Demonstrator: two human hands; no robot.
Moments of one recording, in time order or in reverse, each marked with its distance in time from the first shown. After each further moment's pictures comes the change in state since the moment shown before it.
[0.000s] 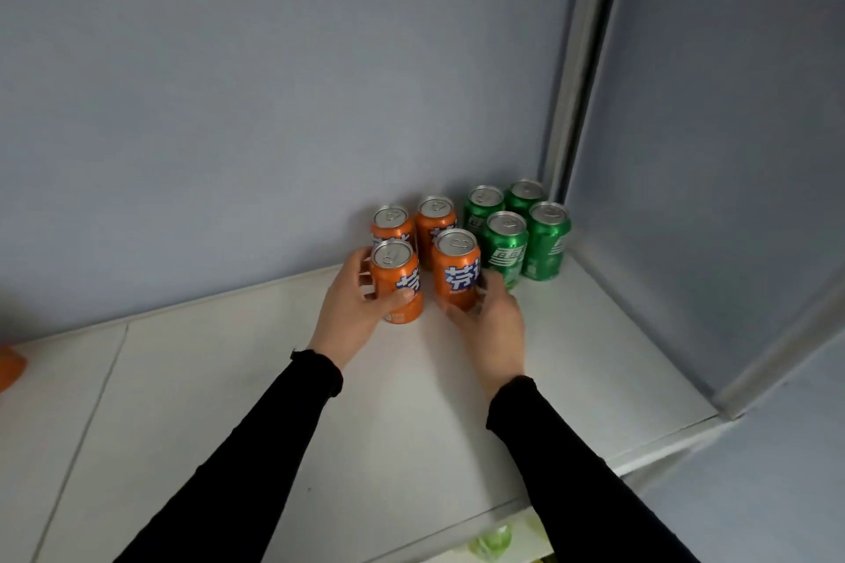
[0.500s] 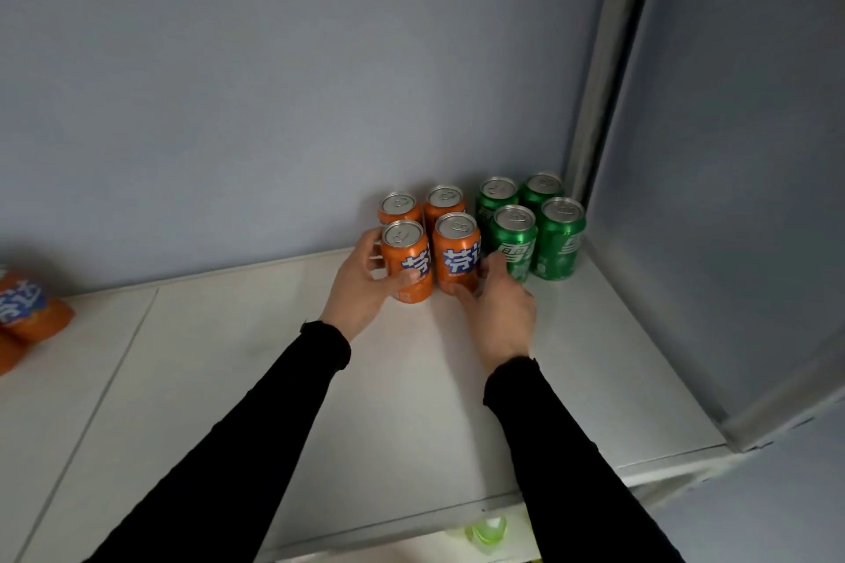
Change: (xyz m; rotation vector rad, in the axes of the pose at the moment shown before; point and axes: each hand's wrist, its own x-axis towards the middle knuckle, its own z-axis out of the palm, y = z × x) left_hand 0.005 0.007 0.018 0.053 0.063 -0.036; right_hand 0.022 -0.005 -0.018 -0.289 -0.081 -0.058
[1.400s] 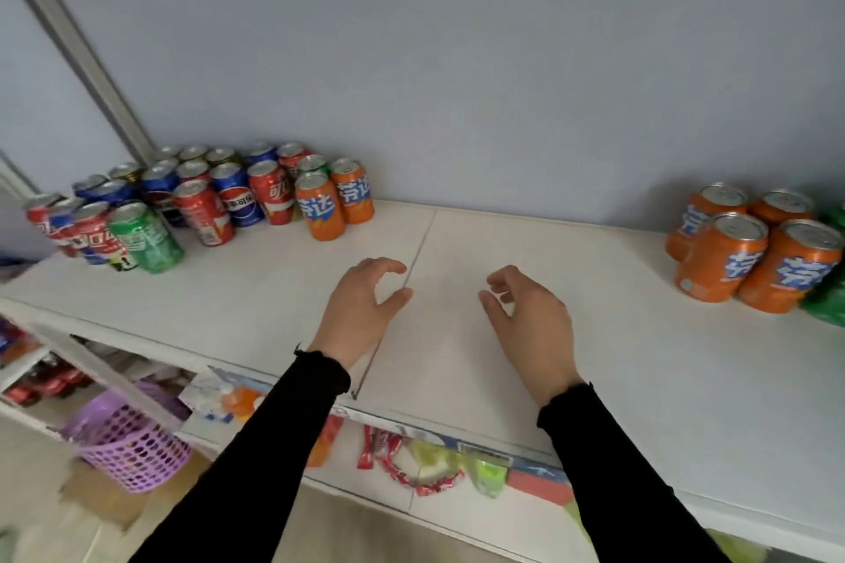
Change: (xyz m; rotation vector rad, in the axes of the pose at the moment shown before) left_hand -0.217 -0.085 -0.300 0.525 0.330 -0.123; right_hand -0.175 -0.210 0.126 0.131 -0.317 -0.507
